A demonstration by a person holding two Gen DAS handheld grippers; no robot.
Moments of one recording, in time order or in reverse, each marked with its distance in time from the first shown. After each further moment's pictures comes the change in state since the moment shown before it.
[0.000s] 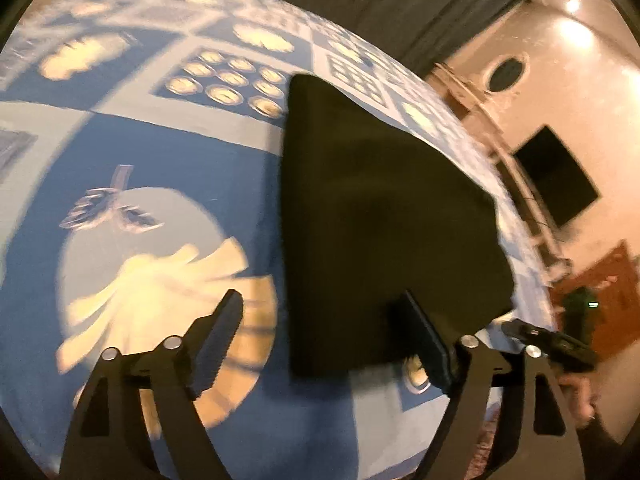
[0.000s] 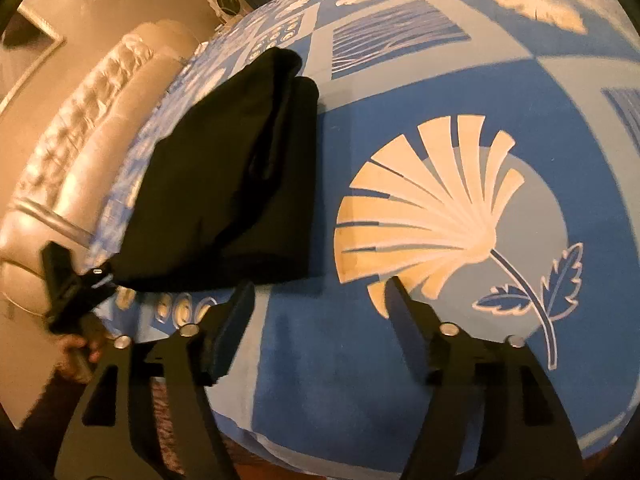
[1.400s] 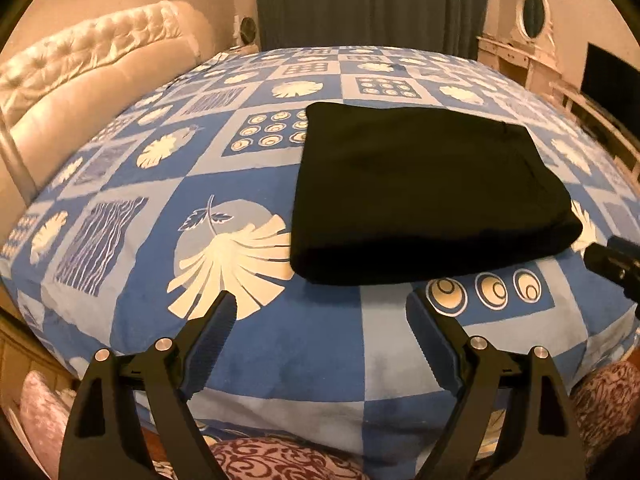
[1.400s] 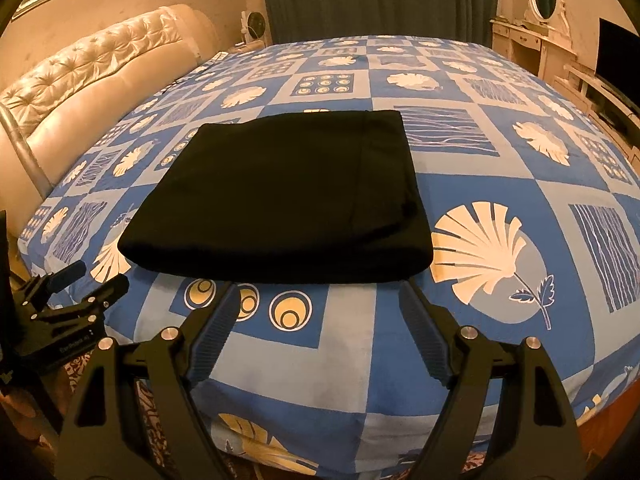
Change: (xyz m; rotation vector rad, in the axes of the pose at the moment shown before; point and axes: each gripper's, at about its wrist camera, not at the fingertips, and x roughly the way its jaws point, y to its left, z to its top) left arm -0.031 -0.081 -0.068 0.289 -0.114 0.487; right arm -0.023 0.129 -0.054 -0.266 -0.220 -0.241
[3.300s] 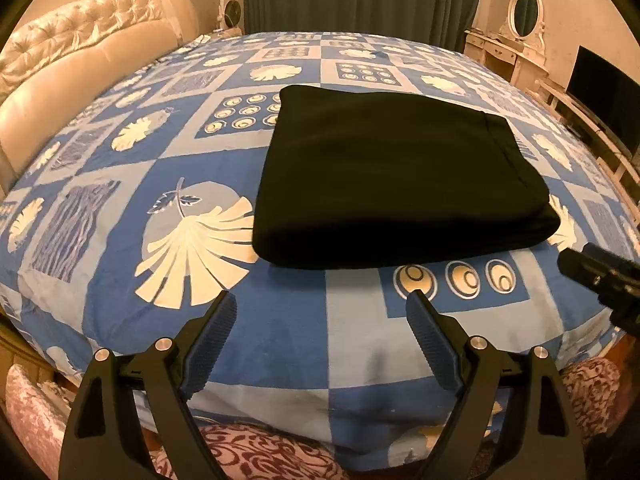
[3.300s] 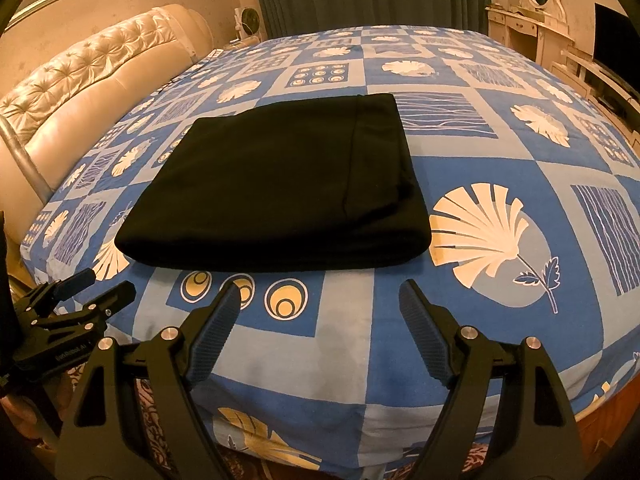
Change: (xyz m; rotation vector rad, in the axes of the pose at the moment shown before) left arm 0.003 -0.006 -0.001 -0.040 0.066 -0.114; right arm 0.004 -0.007 -0.010 0.027 0.020 0.010
